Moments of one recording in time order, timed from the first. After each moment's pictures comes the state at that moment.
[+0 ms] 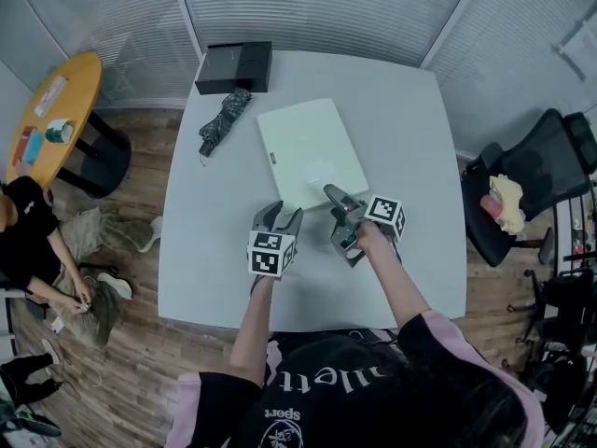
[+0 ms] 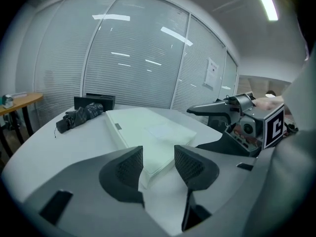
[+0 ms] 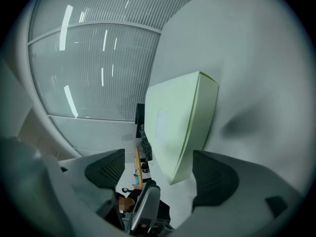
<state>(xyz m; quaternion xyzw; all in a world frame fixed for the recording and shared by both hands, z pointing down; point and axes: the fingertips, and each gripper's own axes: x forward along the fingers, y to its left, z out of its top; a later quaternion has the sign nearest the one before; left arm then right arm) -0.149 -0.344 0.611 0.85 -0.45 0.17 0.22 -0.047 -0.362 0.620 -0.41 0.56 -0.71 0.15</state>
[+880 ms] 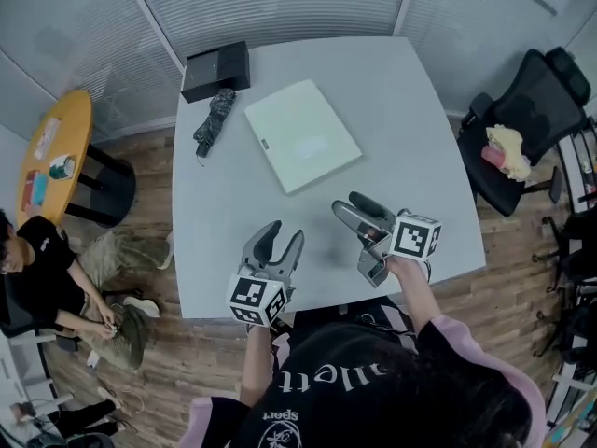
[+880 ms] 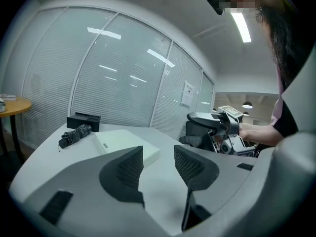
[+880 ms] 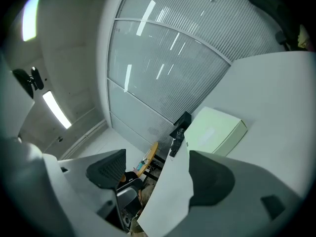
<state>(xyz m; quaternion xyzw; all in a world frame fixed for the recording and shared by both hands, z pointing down) -0.171 -0.218 0.490 0.91 -0.38 0.08 0.17 -0.051 -0.251 0.478 -0.38 0.79 -0.46 0.14</state>
